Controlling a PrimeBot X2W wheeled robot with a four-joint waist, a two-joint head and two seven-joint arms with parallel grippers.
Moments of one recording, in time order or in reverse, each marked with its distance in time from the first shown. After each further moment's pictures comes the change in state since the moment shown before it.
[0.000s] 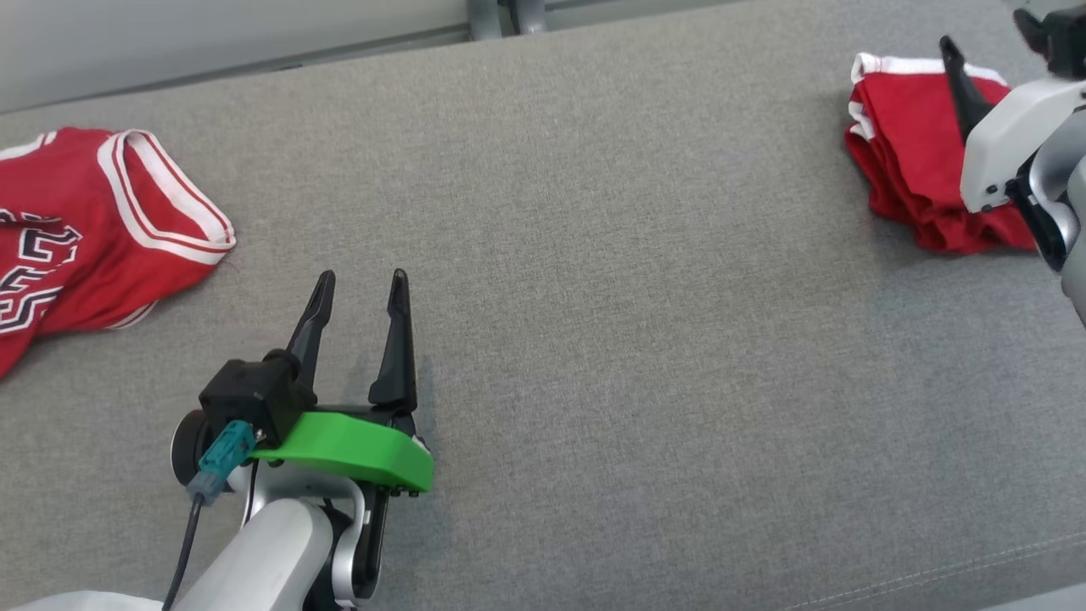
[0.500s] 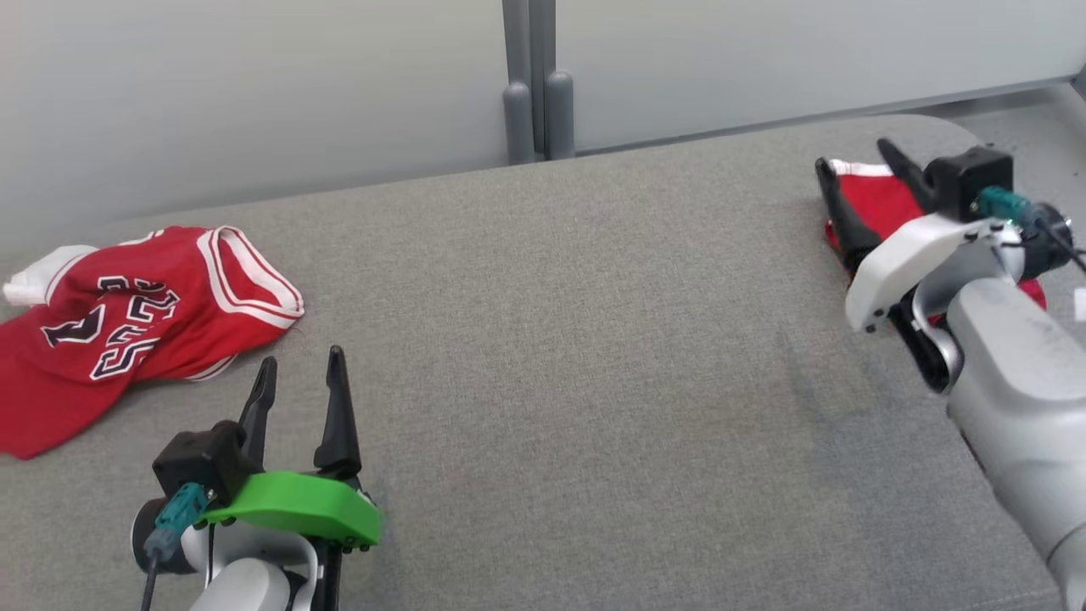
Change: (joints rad) left arm 0.139 0.004 0.097 0.100 -0.050 -0.024 -0.051; right arm 0.325 0.108 -0.231 -0.274 -0.061 0.000 -0.014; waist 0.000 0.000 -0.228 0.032
